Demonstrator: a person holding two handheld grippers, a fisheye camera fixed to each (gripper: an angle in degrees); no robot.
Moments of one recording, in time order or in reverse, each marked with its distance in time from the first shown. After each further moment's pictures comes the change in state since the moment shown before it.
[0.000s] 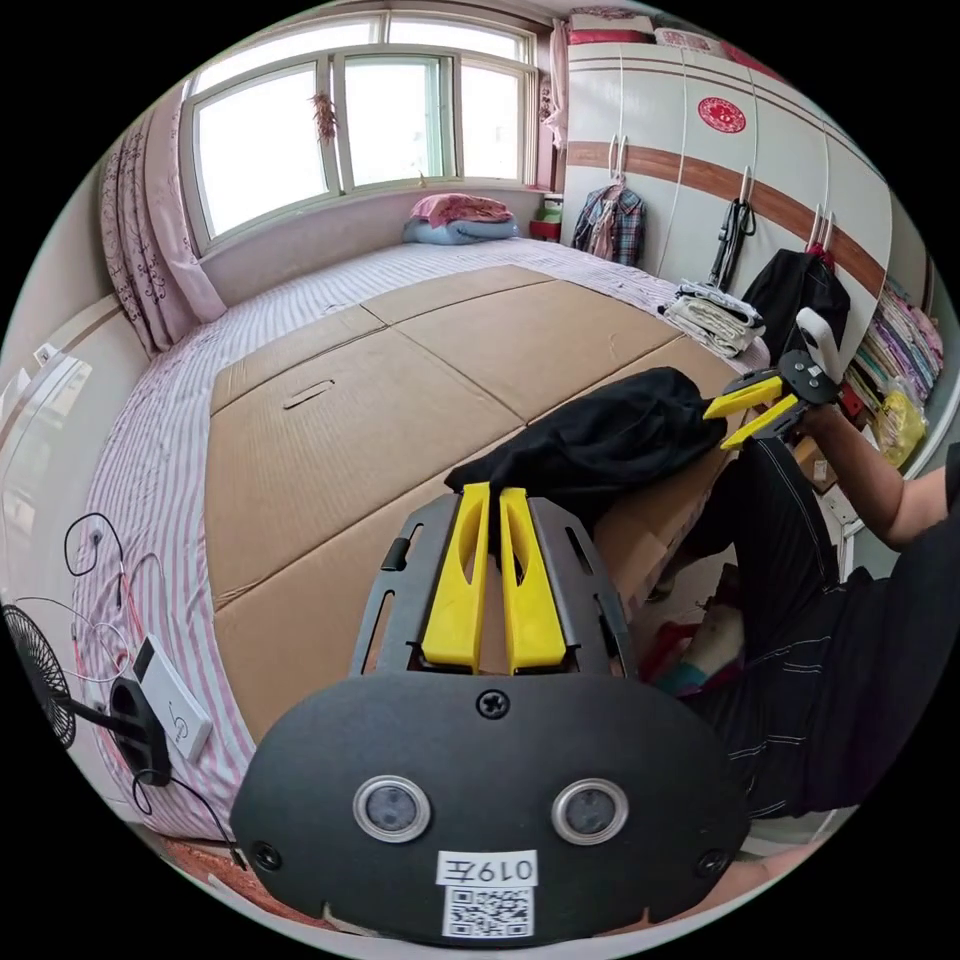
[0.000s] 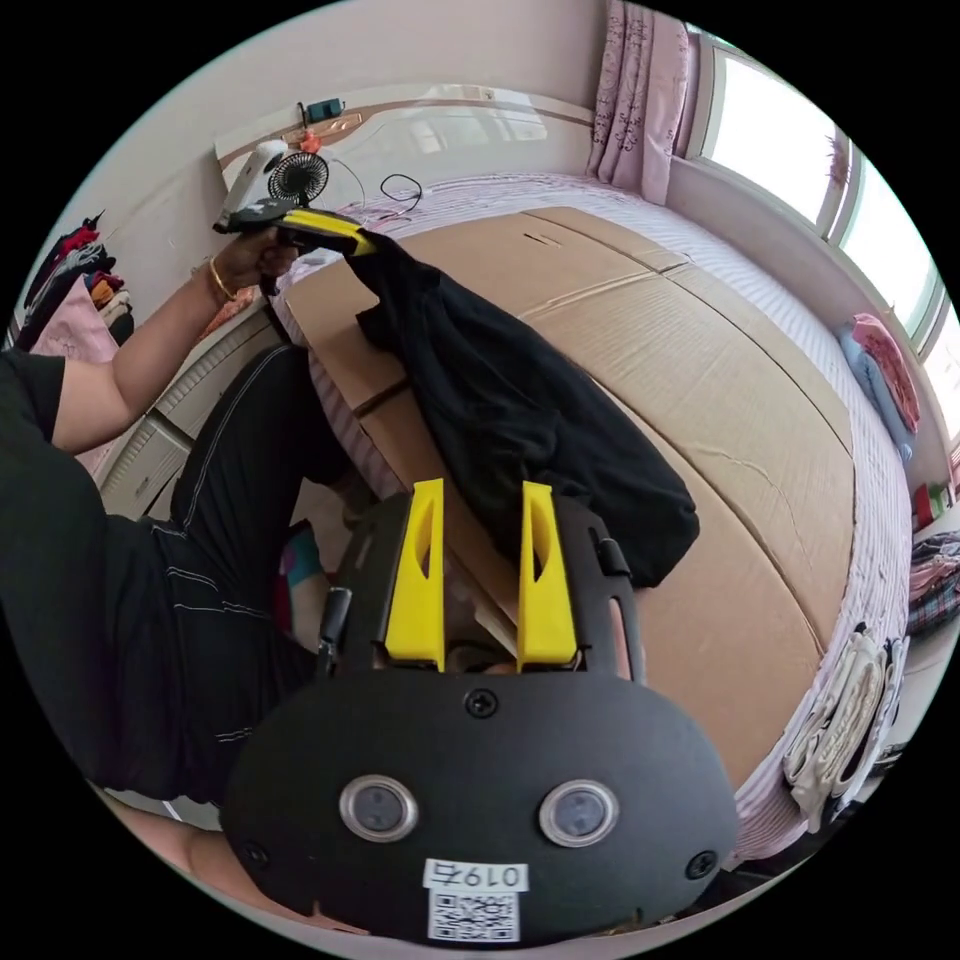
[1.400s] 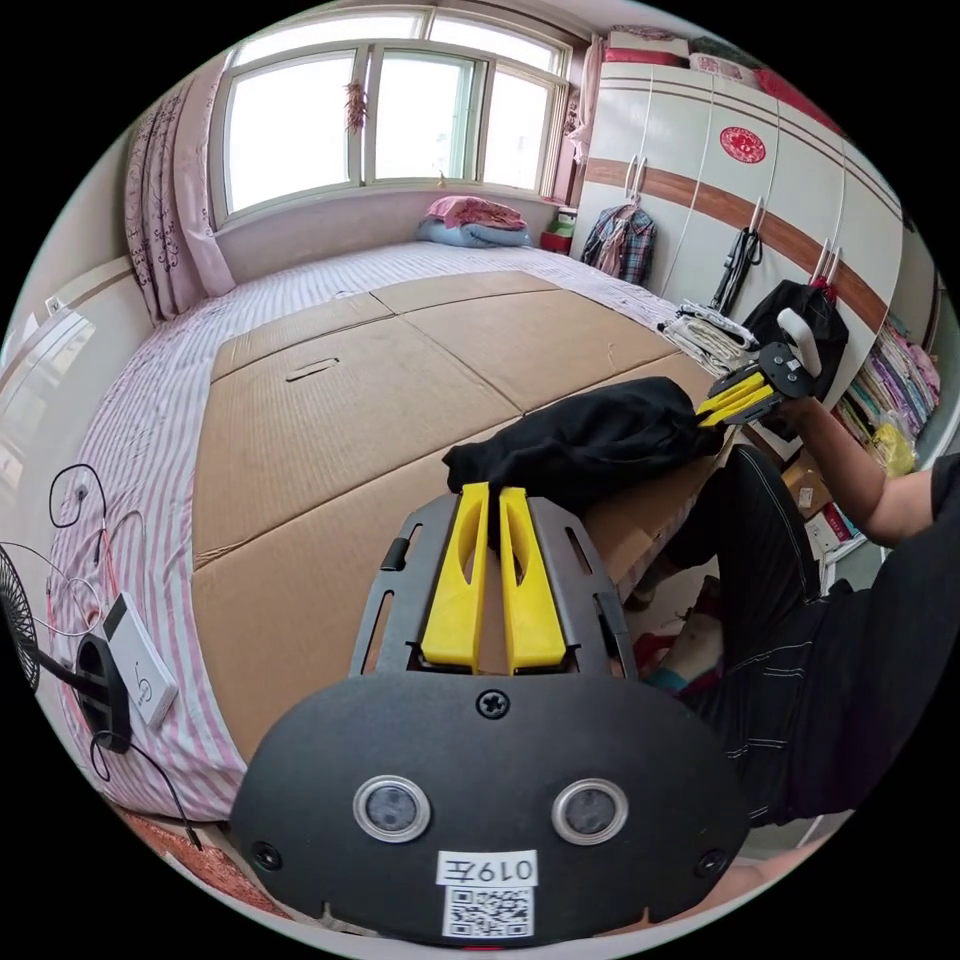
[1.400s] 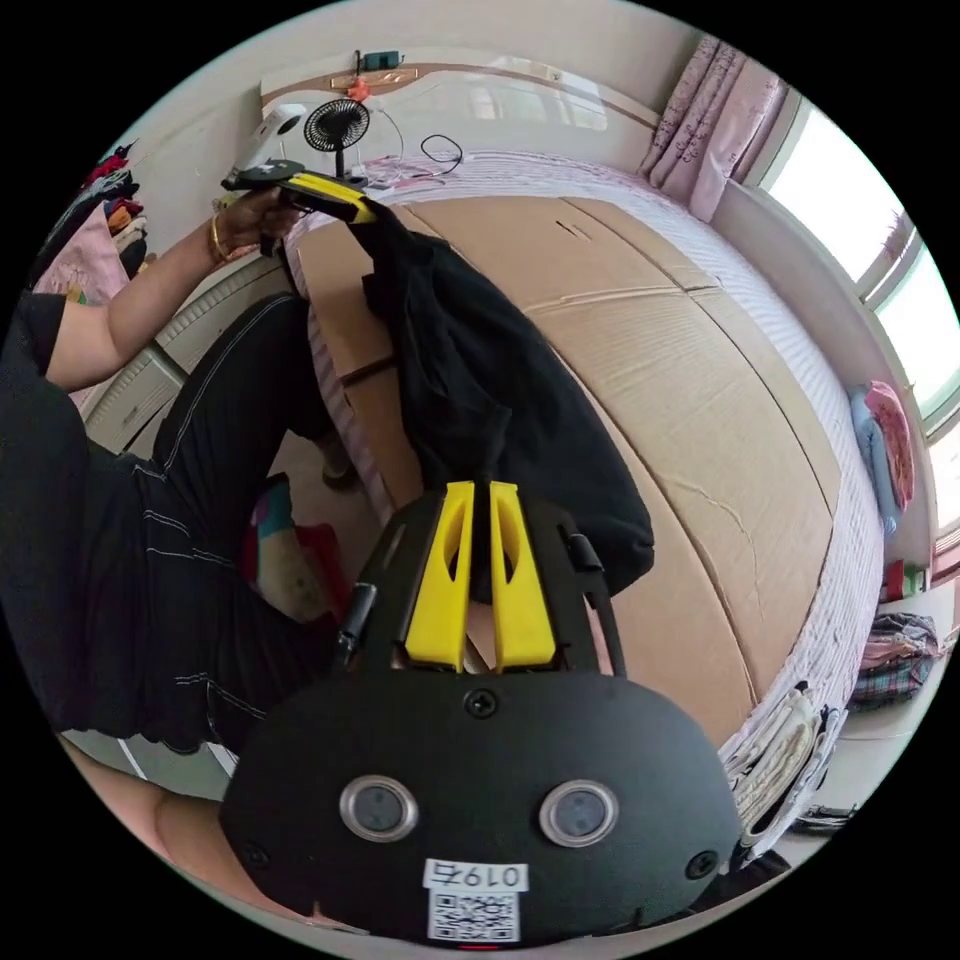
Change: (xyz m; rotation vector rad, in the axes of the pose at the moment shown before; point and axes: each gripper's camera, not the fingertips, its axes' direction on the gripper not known) left arm -0.057 0.061 -0.086 0.064 0.031 -0.065; right arm -0.129 -0.061 0.077 -0.092 0.064 -0.145
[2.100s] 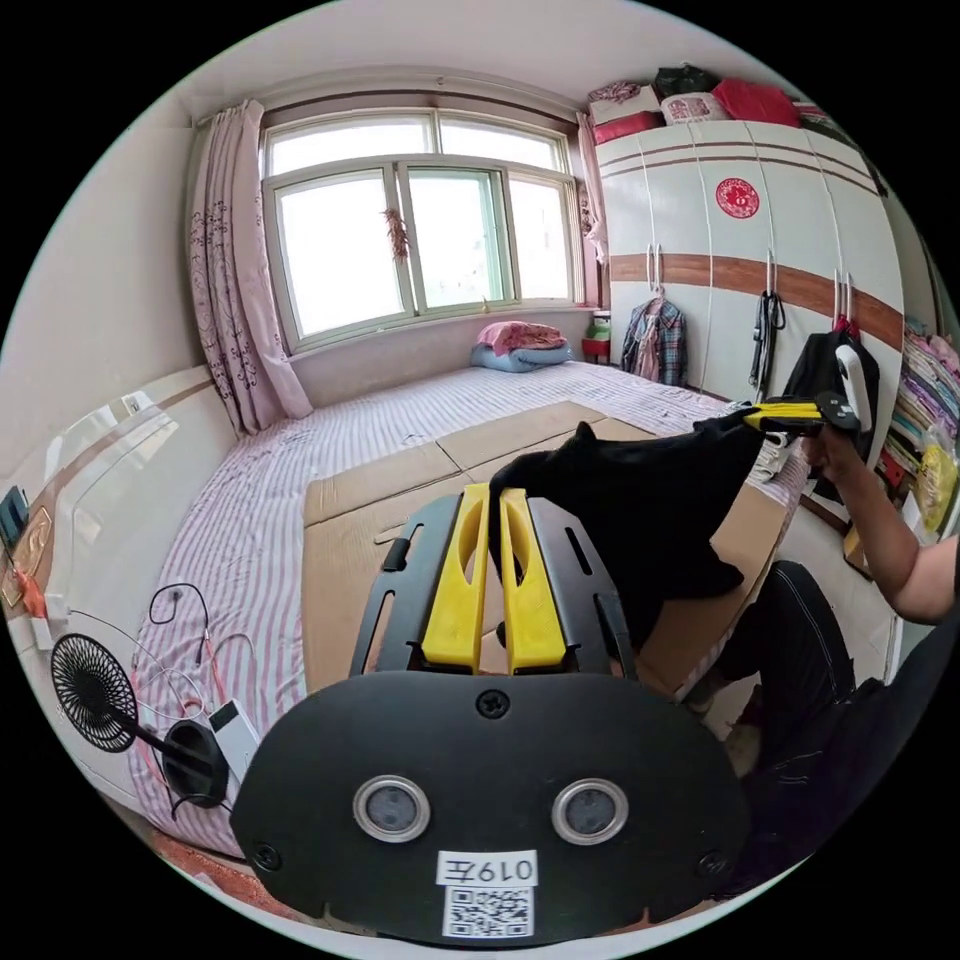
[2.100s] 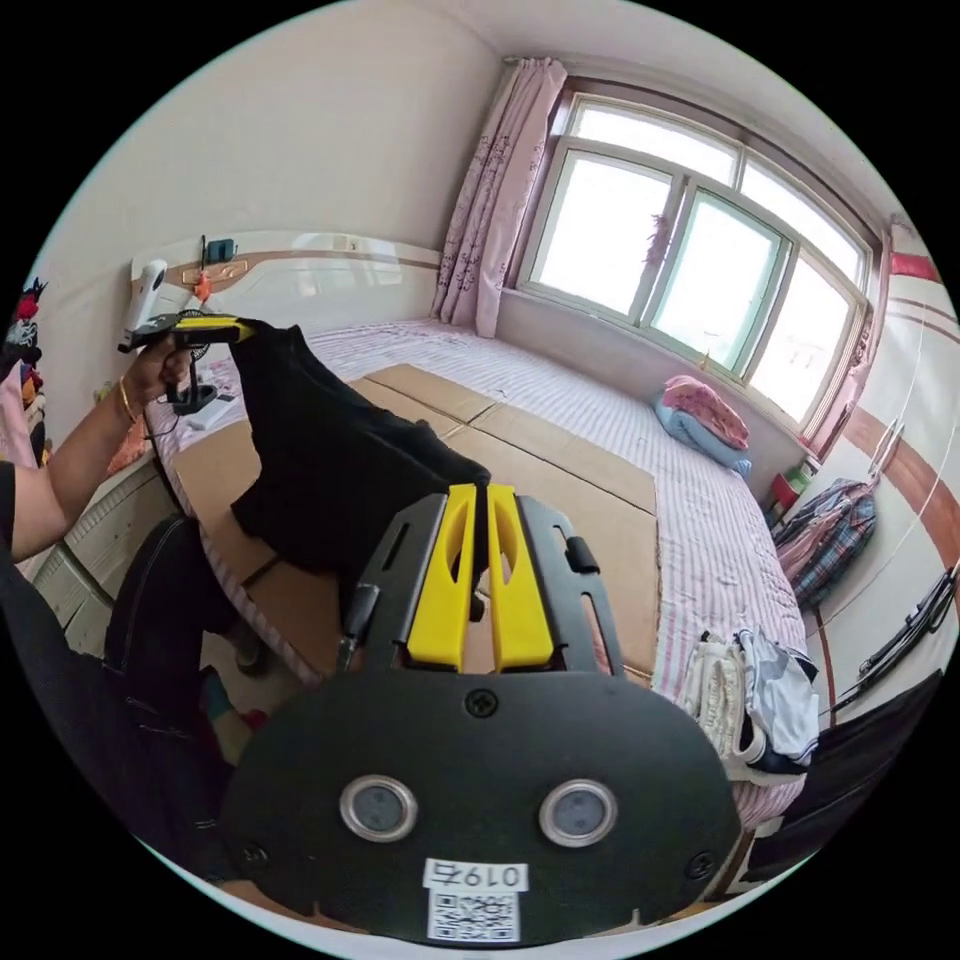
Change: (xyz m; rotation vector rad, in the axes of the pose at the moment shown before) left arm 0.033 -0.101 -0.200 0.335 -0.248 0.053; right arm -0.020 -0.031 -0.165 0.464 0.419 0.329
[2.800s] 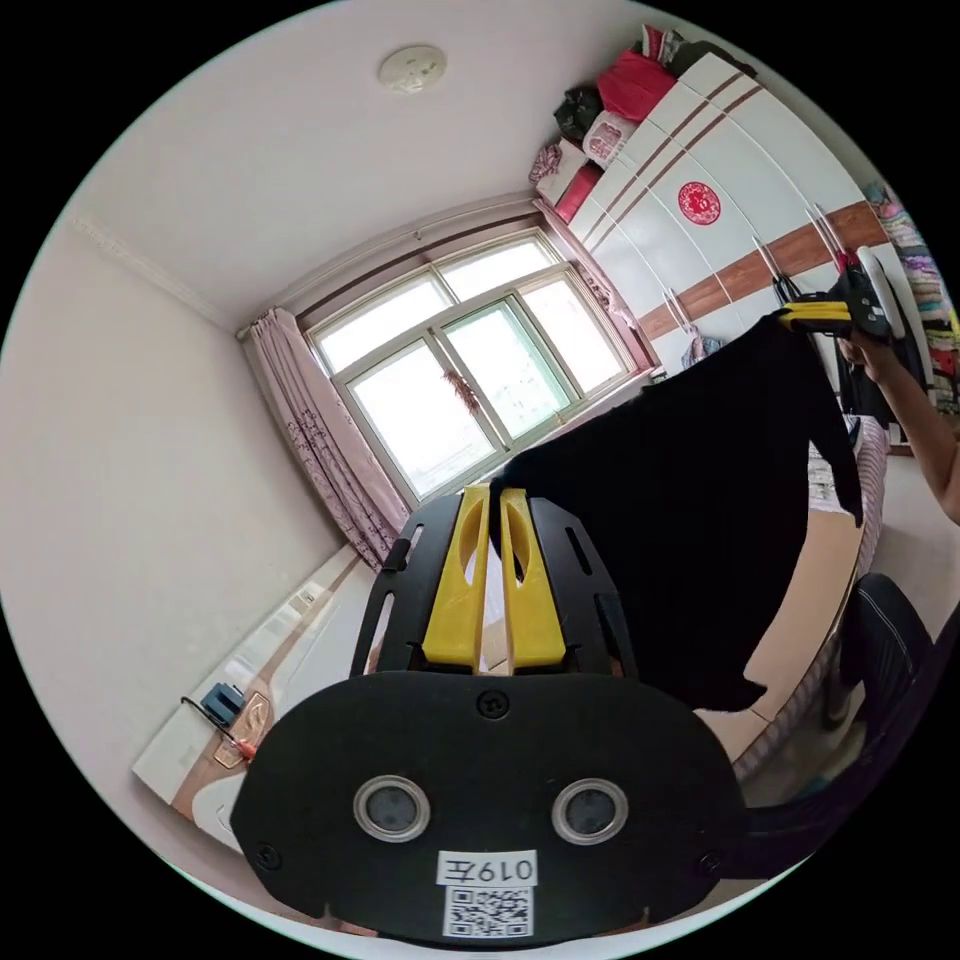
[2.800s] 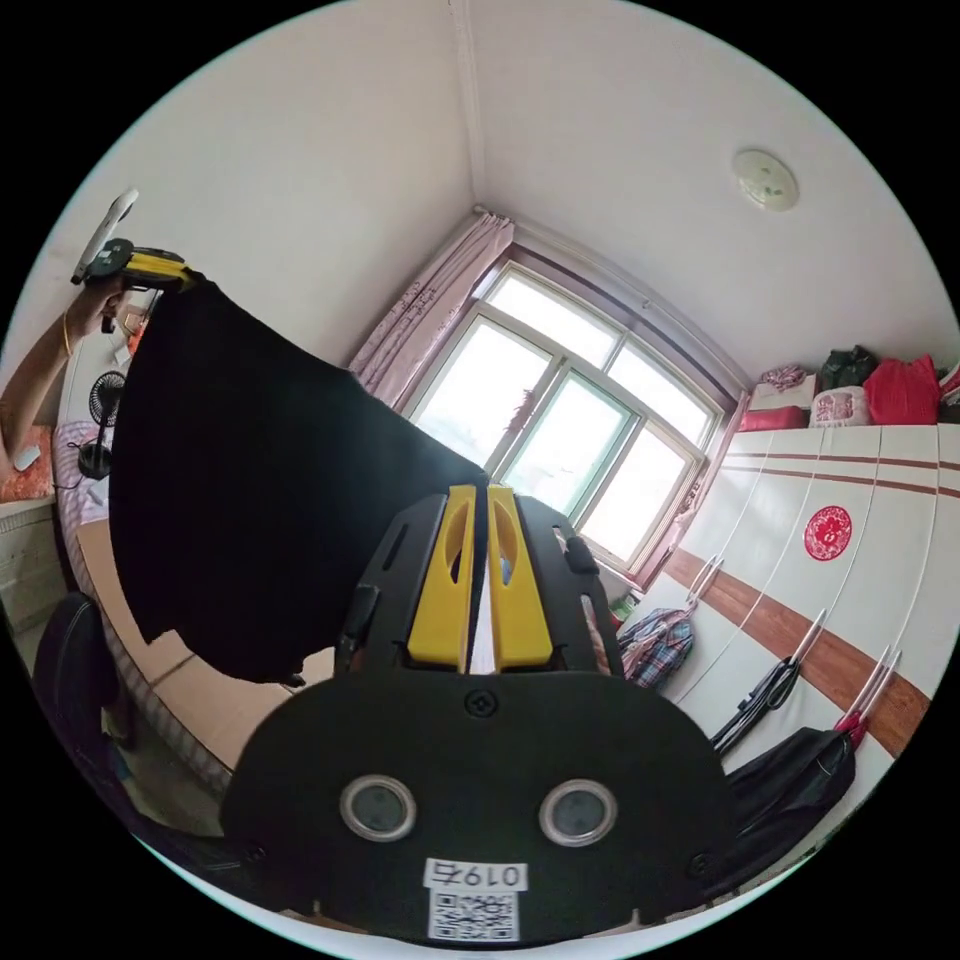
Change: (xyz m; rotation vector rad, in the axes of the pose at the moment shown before) left arm 0.067 -0.218 -0.258 0.257 -0.388 0.333; right arm -0.021 -0.148 -0.126 0.327 0.470 -0.162
